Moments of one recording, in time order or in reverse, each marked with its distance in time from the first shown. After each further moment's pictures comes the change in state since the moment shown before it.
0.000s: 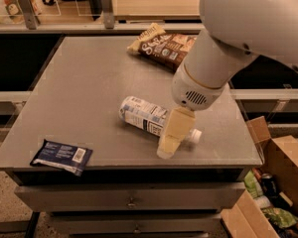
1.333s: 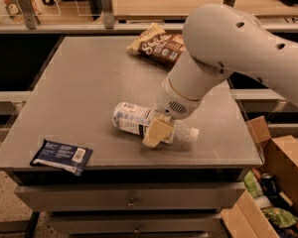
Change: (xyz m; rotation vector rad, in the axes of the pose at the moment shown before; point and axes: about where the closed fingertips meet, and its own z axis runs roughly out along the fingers) arm -0.020 -0.005 0.057 -0.085 -0.080 0.009
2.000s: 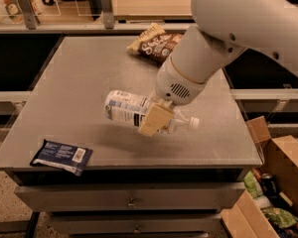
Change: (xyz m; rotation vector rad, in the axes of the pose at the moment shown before) arm -0.026 0.012 -0.038 -0.038 -0.060 -0.021
